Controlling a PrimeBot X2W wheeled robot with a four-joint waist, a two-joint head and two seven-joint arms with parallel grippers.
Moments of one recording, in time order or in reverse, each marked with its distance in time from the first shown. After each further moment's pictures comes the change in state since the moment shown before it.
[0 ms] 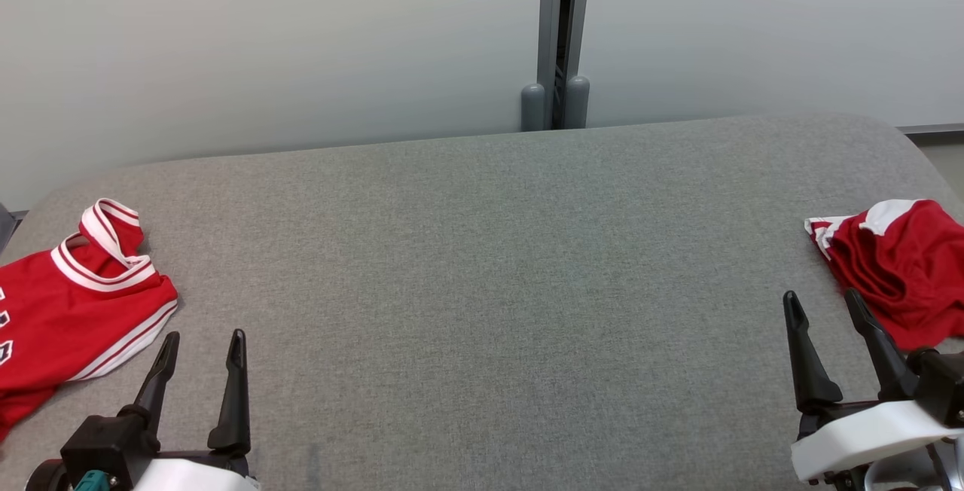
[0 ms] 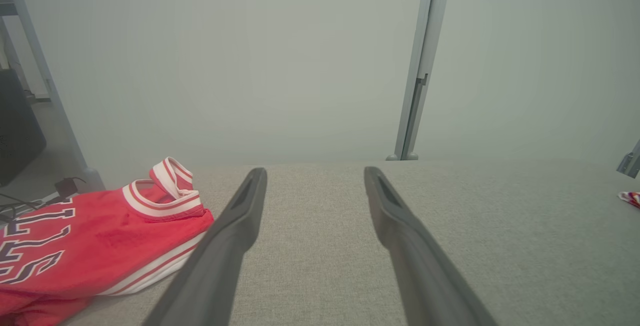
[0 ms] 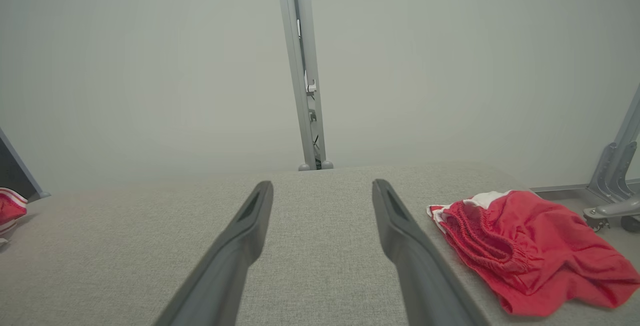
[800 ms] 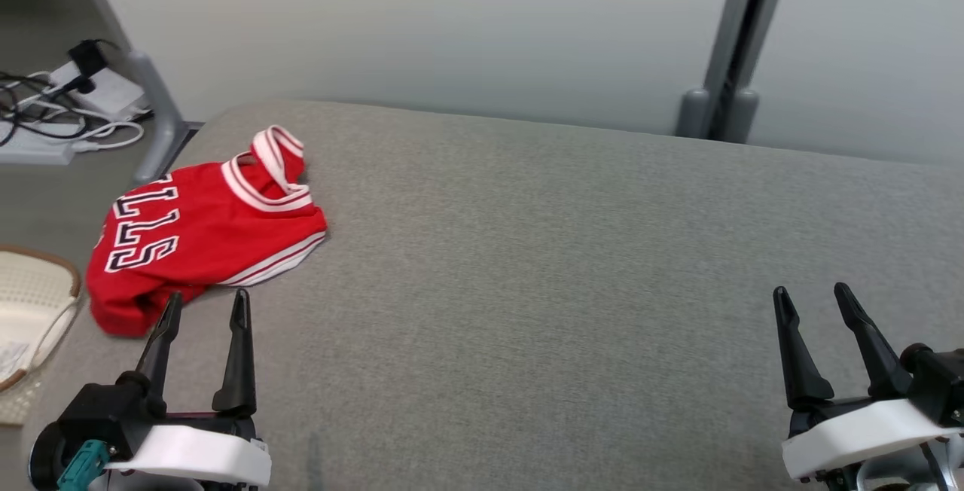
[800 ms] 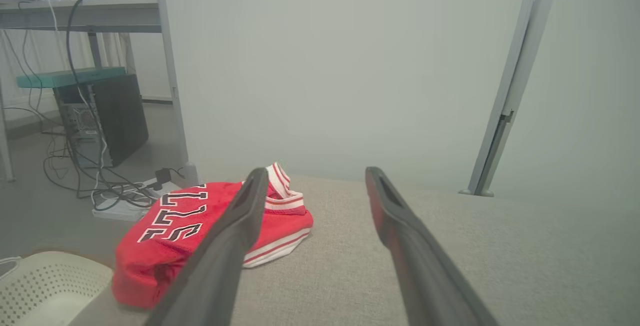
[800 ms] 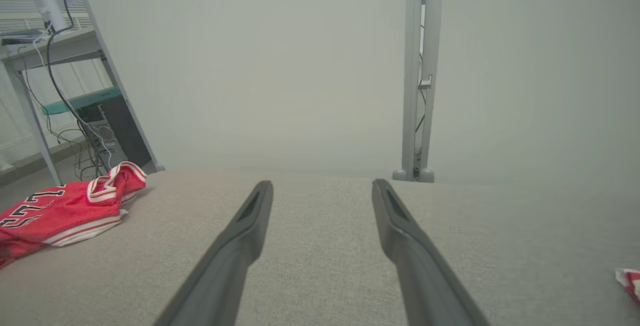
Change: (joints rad) left arm -0.077 -0.013 -0.015 0.006 -0.019 -0.003 -0.025; right arm 0.004 0.000 0.019 -0.015 0.020 0.000 -0.012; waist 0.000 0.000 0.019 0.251
